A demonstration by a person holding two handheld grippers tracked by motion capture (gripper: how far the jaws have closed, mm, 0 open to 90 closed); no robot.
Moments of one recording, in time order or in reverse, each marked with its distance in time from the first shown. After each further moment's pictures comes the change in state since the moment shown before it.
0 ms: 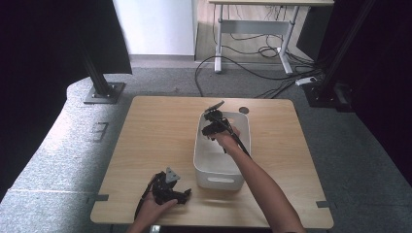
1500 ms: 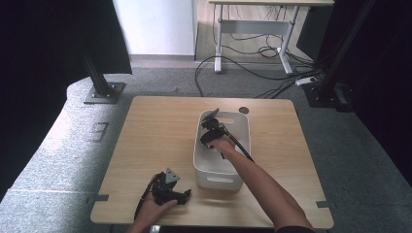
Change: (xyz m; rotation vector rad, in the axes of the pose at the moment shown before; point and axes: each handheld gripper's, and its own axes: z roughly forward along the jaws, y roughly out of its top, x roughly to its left) left arm -0.001 -0.001 -0.001 0.000 -0.003 0.005; right arm 0.006 -0.016 0.037 0.145 0.014 -0.004
